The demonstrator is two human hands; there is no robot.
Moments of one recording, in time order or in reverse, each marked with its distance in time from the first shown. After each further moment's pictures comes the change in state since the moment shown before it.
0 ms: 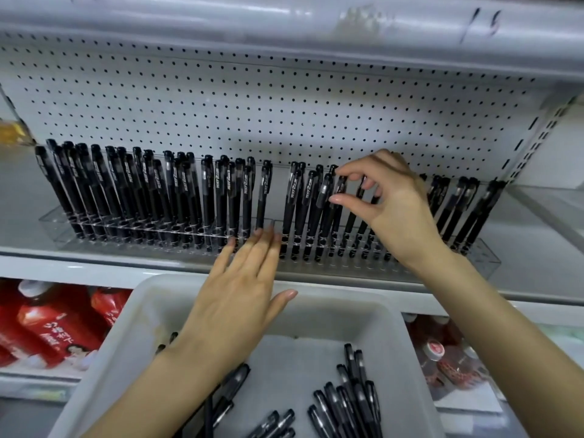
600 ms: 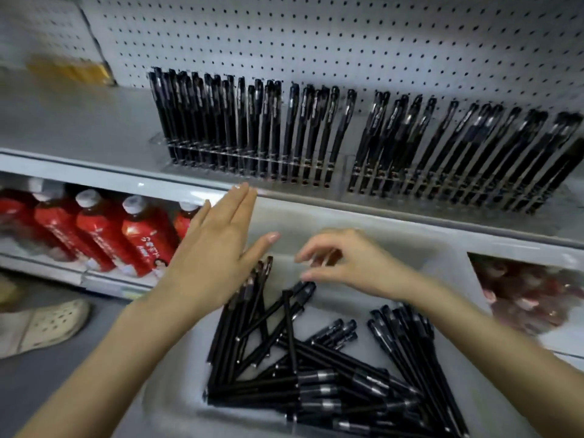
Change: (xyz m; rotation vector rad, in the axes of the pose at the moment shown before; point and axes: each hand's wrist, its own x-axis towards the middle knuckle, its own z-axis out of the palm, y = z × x) left_hand -0.098 -0.067 -0.029 -0.315 -0.108 -0.279; right_hand -0.092 -0.092 0.081 0.470 -0.801 0.149
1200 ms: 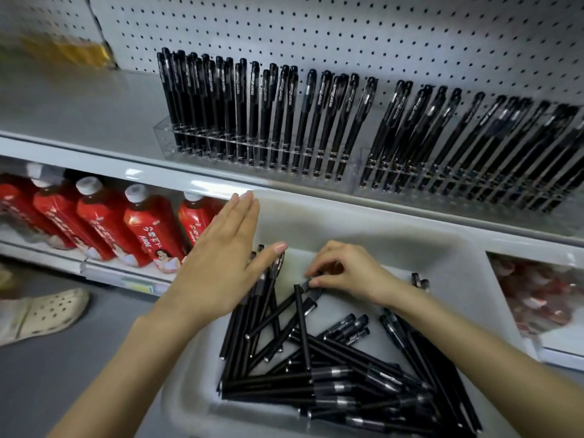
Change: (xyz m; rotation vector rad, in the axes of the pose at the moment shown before) left_hand -0.011 -0.013 0.016 -0.141 -0.085 -0.042; right_hand 0.012 0.050 0.036 -0.127 -0.012 0.059
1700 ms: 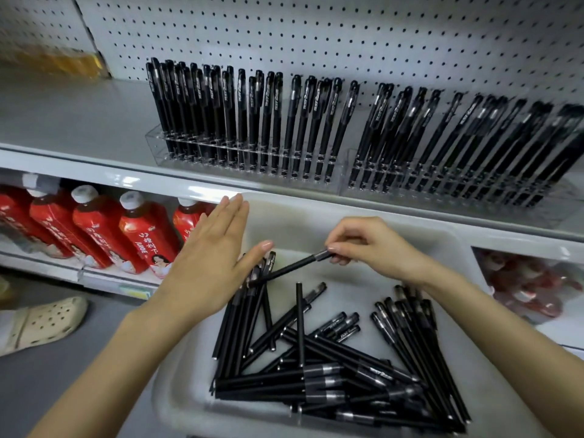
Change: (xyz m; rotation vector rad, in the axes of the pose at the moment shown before) left_hand 0.000 0.004 -0.006 0.041 -0.025 -0.028; right_hand -0.018 -0.009 -0.048 0.424 0.045 0.078
